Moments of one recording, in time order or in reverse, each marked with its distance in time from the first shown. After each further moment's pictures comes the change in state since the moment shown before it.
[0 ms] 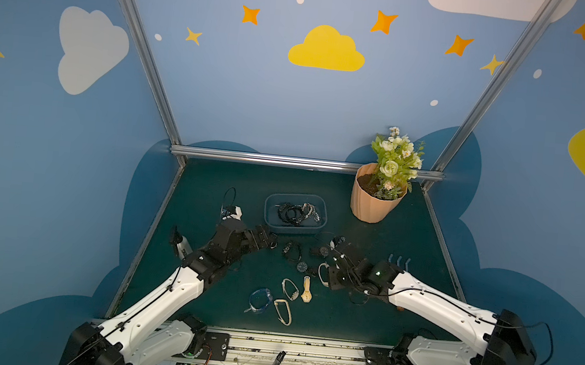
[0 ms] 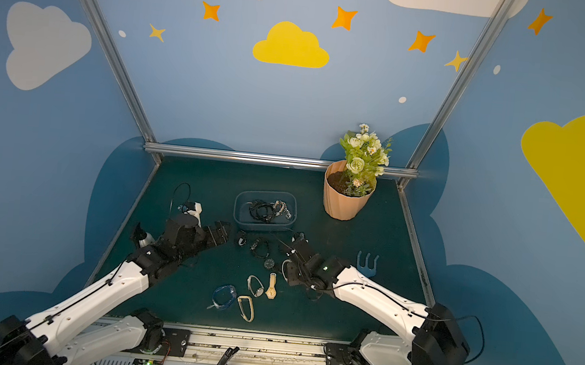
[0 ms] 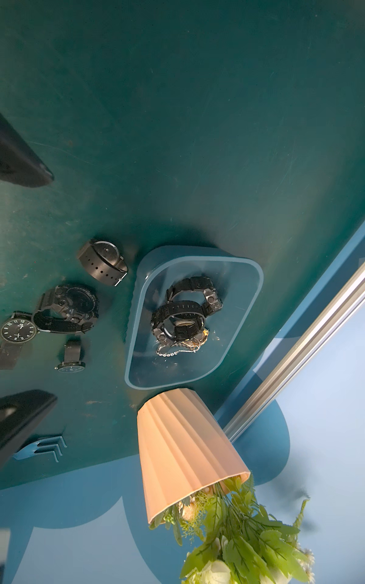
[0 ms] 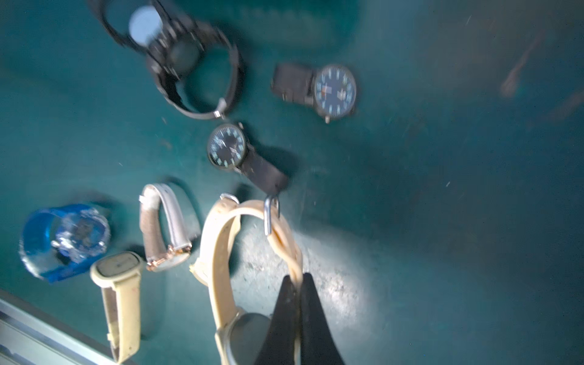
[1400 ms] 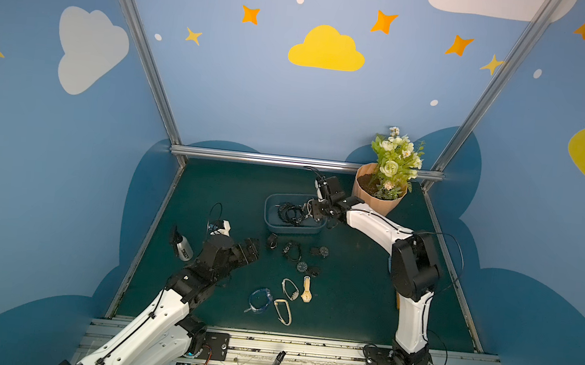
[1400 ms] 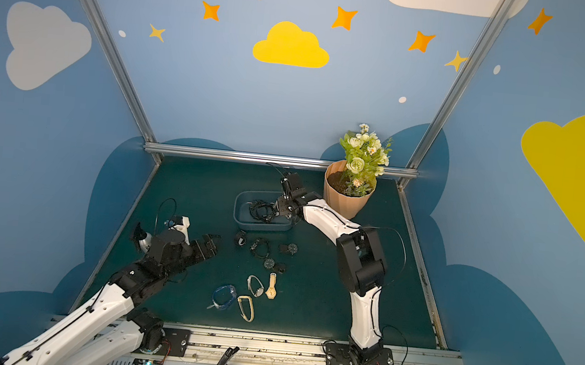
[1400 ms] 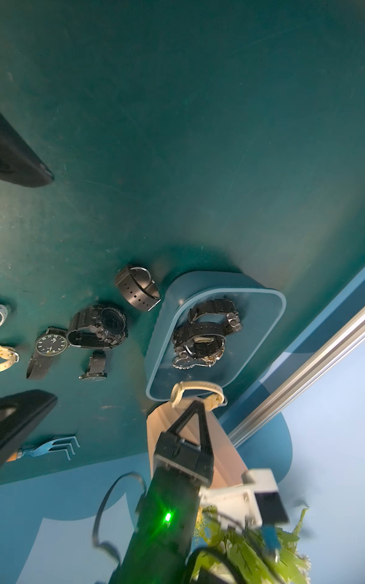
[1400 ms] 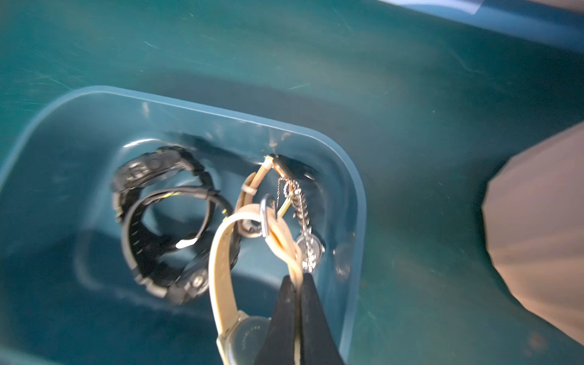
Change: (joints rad) left arm 0.016 -0.225 -0.137 -0.095 0.024 -0.045; right arm -0.319 0.817 0.770 0.187 -0.036 -0.354
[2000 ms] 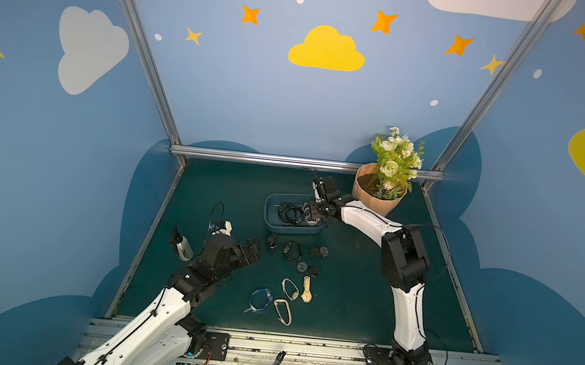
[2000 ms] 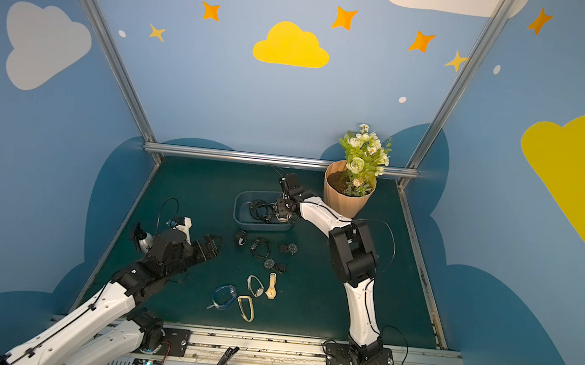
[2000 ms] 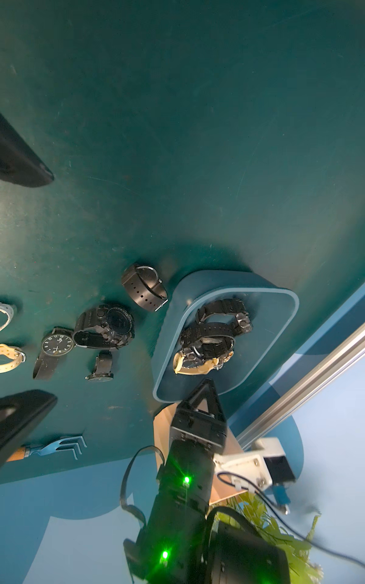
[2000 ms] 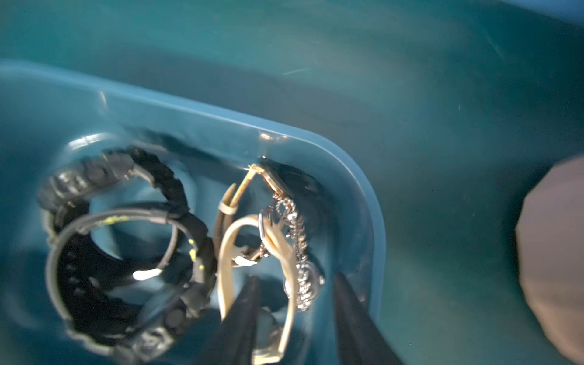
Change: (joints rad) left arm 0.002 0.024 0.000 0.001 0.021 0.000; right arm -0.011 0.080 0.076 -0.031 -0.011 -0.019
